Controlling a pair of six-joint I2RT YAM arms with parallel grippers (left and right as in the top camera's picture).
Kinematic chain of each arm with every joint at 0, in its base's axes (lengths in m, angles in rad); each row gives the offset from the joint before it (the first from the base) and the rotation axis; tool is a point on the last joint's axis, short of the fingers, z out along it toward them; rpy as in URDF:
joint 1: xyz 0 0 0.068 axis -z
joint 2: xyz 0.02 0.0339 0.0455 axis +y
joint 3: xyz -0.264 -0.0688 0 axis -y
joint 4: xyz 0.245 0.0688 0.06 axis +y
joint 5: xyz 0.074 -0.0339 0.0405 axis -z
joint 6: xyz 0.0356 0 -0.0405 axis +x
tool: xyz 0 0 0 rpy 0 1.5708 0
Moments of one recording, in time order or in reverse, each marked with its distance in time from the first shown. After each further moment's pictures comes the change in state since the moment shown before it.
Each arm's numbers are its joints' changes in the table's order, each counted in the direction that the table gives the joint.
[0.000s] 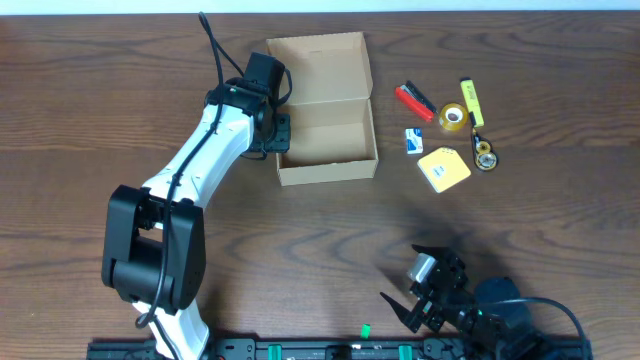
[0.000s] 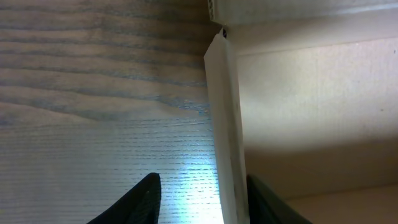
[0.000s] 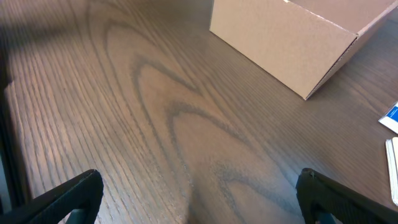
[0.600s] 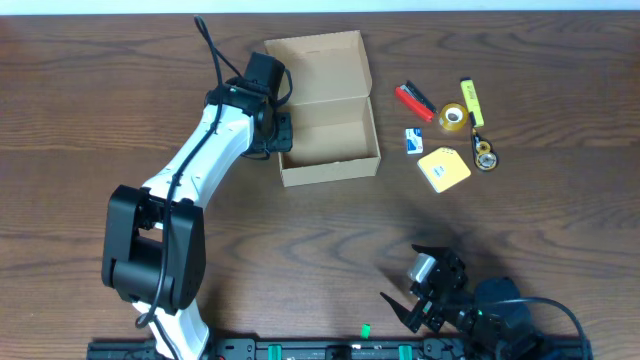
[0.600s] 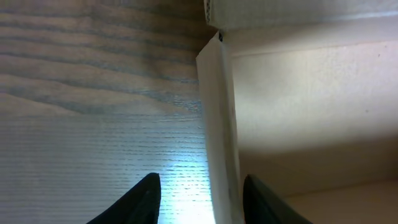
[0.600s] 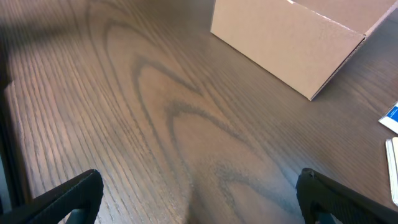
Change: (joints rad) left arm 0.000 0.000 0.000 0.000 0.032 -0.060; right arm 0.000 0.000 0.000 0.000 0.000 0.000
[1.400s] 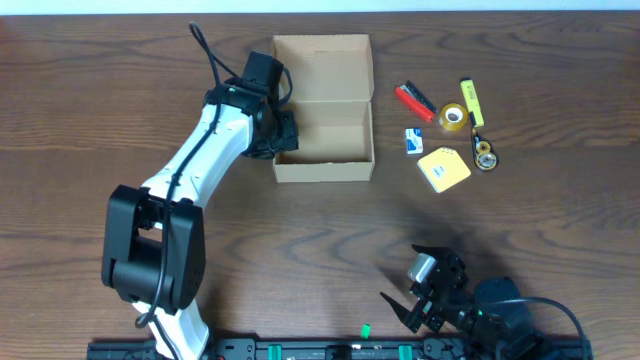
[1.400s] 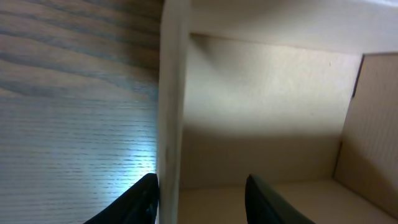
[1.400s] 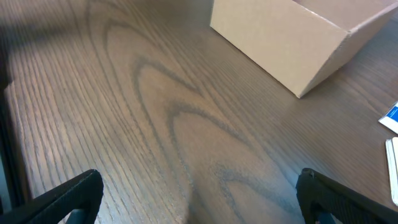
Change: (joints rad) left arm -0.002 0.000 0.000 -0.008 0.142 -0.110; right arm 0.000 0.000 0.000 0.000 0.000 0.000
